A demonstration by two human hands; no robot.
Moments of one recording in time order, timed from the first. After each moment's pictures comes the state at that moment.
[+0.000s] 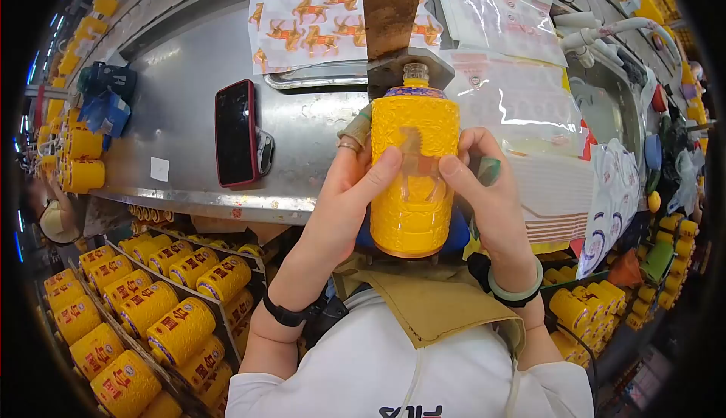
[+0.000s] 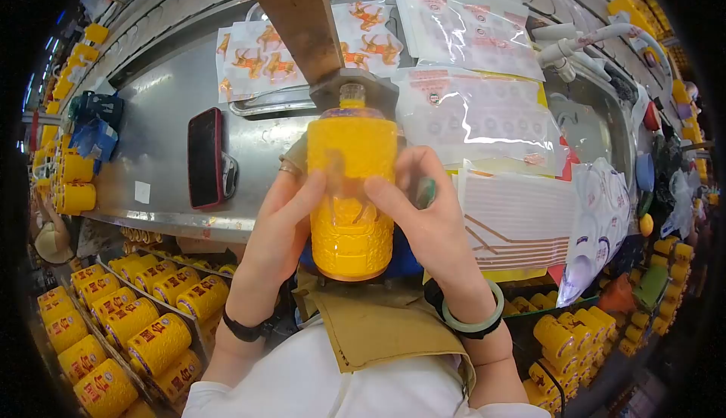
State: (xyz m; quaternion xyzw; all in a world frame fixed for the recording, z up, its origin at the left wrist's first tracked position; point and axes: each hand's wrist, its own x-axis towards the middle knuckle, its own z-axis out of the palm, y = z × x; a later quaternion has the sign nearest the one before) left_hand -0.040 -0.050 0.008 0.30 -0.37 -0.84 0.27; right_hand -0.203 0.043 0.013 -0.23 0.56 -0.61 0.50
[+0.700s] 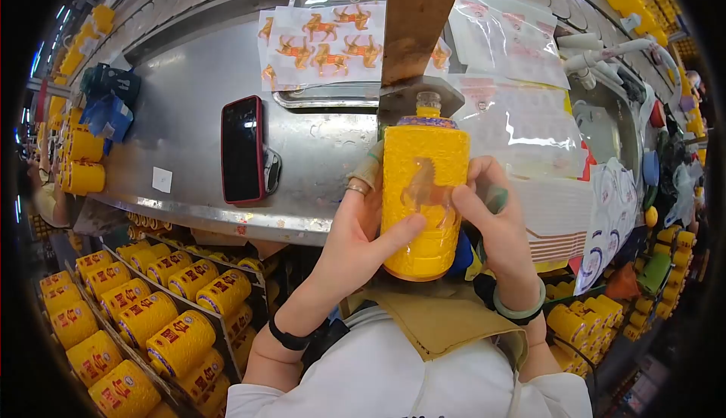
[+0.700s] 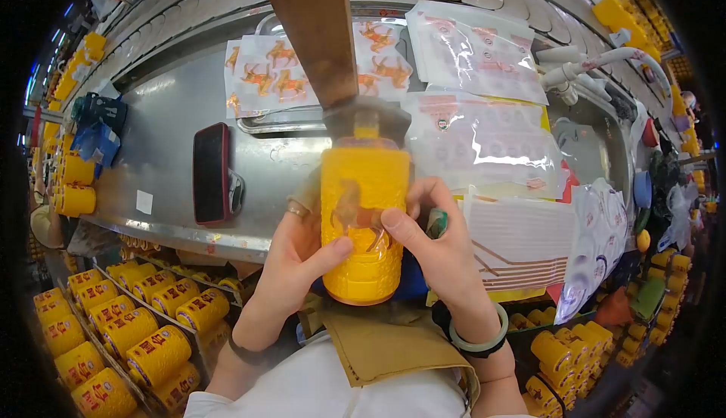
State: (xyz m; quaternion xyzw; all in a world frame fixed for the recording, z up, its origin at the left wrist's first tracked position) left_hand -0.029 -0.040 0.009 0.25 -0.44 -0.82 0.28; right_hand -0.208 0.045 0.015 -0.24 0.57 -0.59 0.52
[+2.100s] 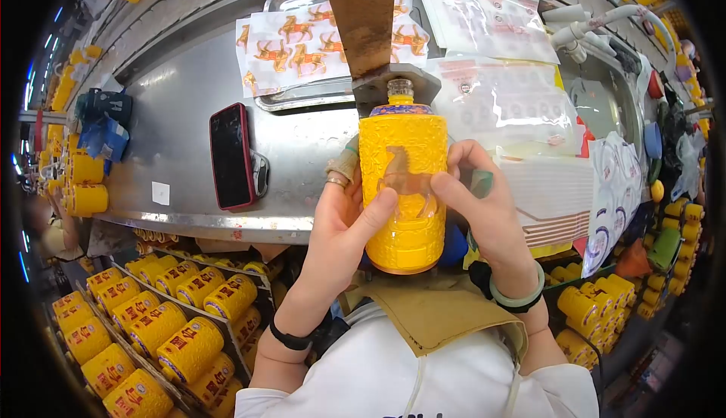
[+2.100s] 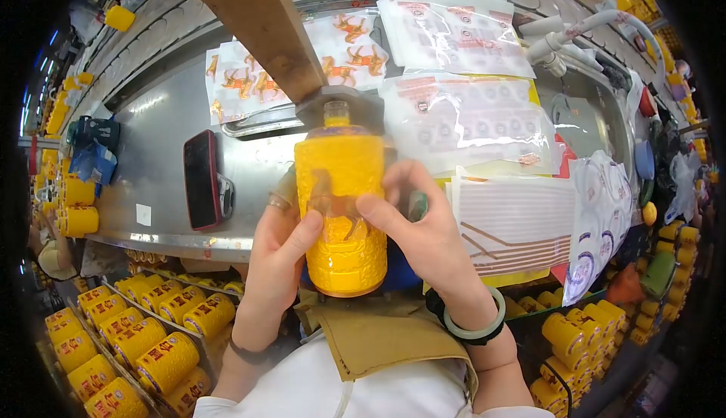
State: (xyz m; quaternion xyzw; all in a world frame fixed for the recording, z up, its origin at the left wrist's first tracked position) left_hand -0.036 -0.036 0.014 0.32 -0.39 -0.81 0.29; right_hand -0.210 0.047 0.010 -0.23 0.57 -0.59 0.52
